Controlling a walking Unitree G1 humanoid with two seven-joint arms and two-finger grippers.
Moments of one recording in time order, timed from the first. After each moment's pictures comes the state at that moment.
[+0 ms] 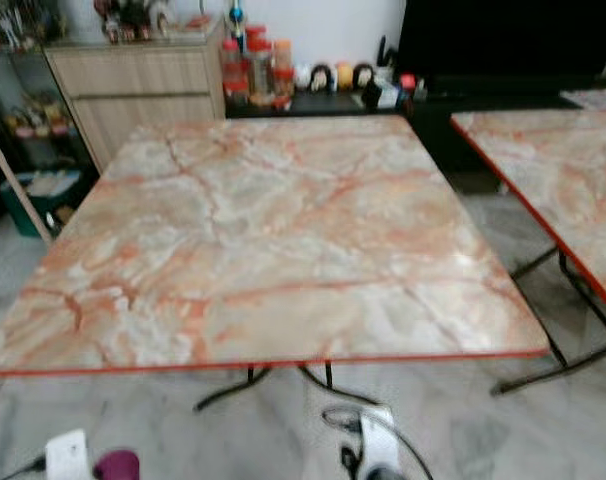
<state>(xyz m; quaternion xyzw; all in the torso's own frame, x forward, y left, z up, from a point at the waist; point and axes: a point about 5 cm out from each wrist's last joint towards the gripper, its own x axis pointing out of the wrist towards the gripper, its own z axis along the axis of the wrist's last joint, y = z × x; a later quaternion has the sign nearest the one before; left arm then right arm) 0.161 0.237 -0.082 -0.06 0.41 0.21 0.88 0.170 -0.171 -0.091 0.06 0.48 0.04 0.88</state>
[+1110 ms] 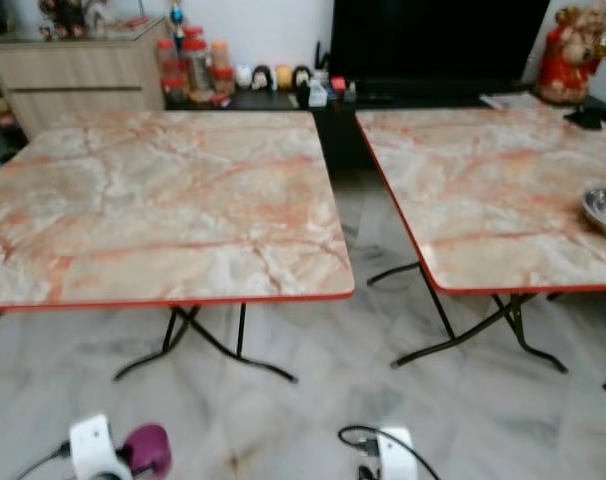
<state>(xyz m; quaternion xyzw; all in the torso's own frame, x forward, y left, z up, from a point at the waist) 0.172 0.242 -0.072 -0.09 0.36 0.21 0.91 0.154 -0.154 -0.098 0.06 0.49 0.07 0.87</state>
